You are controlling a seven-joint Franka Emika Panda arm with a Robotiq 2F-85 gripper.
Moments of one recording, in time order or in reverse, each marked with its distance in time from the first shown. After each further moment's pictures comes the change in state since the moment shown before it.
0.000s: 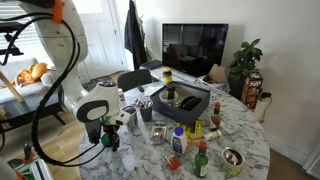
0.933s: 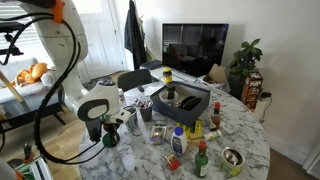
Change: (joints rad) arm -0.003 0.001 0.014 0.013 0.000 0.001 0.000
